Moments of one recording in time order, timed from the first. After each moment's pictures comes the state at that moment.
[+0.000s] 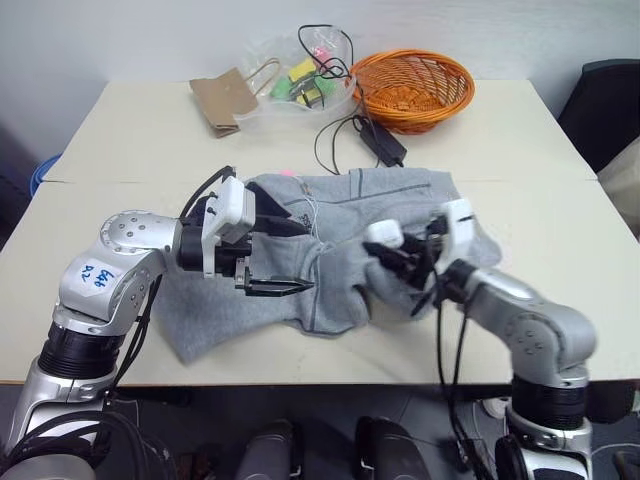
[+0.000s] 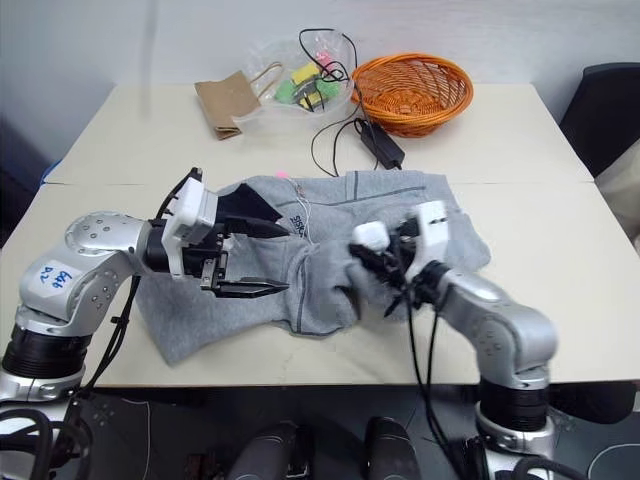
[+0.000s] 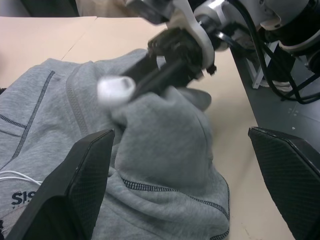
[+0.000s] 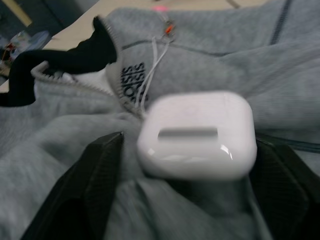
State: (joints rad) left arm -0.62 0.74 -0.06 -0.23 -0.57 0.58 -1.09; right arm -0.42 -0.30 -0.10 -0.43 0.63 1.07 0.31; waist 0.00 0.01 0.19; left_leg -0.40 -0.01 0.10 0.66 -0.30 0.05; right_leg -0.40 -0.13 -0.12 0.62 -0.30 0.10
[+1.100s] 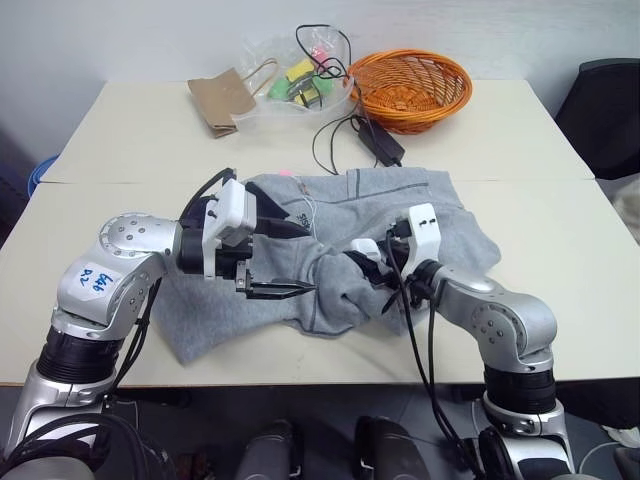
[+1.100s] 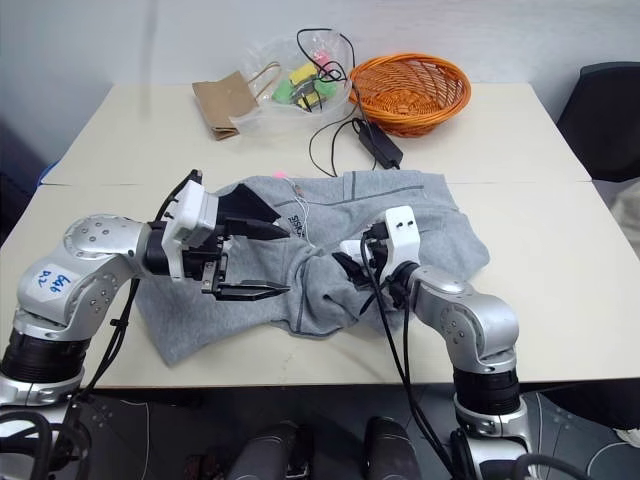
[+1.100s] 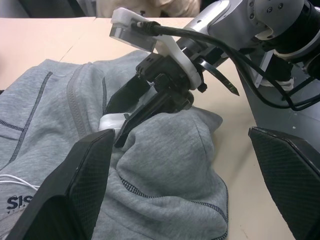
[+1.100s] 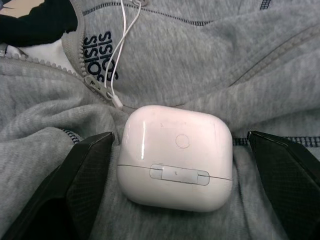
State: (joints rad) left arm -0.60 0.74 -0.05 -0.26 -0.57 0.59 -1.07; right arm -0.49 -0.23 -0.05 -0.34 0.54 1.11 0.20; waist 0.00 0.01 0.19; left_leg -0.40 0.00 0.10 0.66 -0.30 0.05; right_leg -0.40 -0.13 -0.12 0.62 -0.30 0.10
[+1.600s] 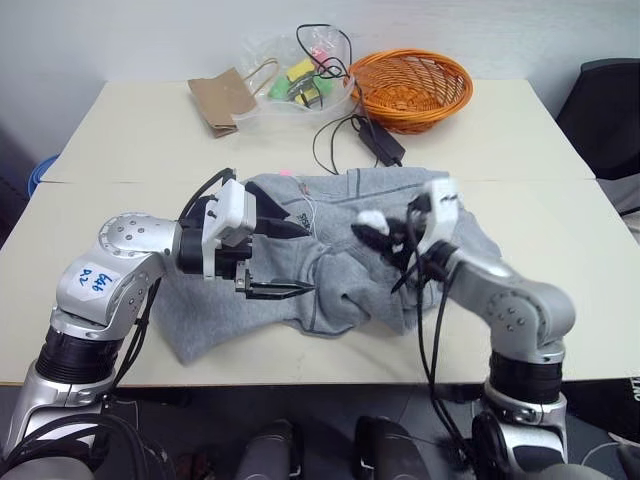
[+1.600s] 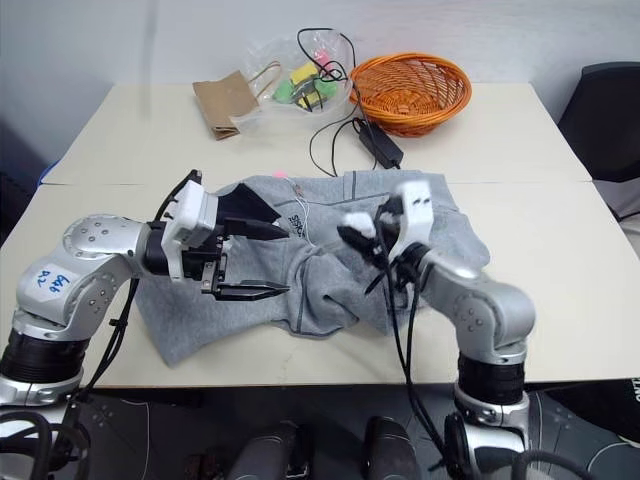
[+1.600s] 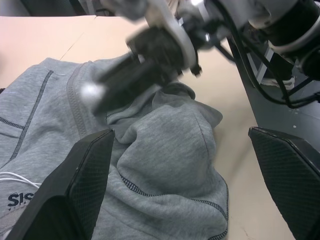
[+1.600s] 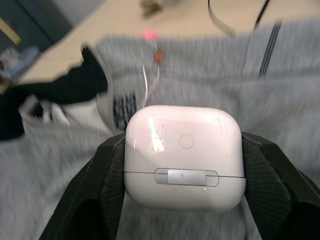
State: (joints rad) left arm -0.60 0.75 -0.05 -0.27 -0.57 0.59 -1.08; right arm -0.60 -0.23 -0.22 -0.37 0.66 1.12 0.22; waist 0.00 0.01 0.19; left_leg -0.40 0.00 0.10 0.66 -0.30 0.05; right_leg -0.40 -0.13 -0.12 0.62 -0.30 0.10
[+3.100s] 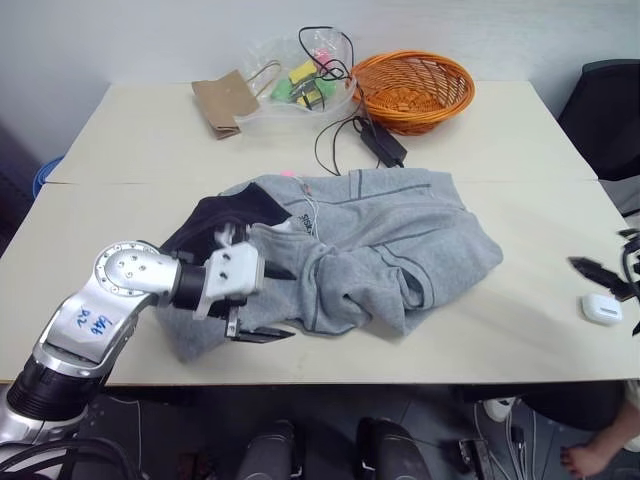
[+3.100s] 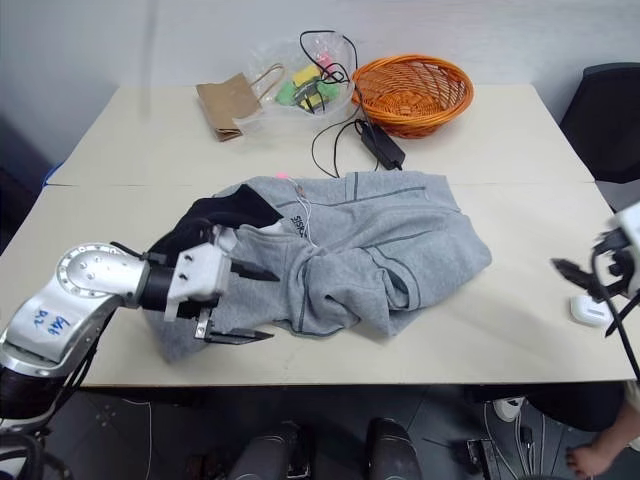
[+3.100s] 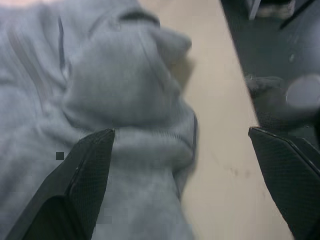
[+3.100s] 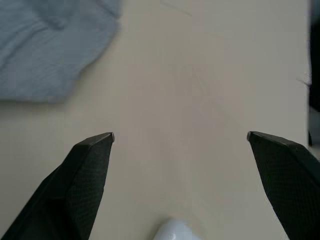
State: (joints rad) left arm -0.41 0.91 -0.15 -0.40 -0.32 0.42 -1.12; right arm -0.07 -1.18 -0.40 -0.01 0.32 0.48 0.83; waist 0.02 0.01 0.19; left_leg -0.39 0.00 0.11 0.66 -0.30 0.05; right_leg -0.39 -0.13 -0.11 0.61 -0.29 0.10
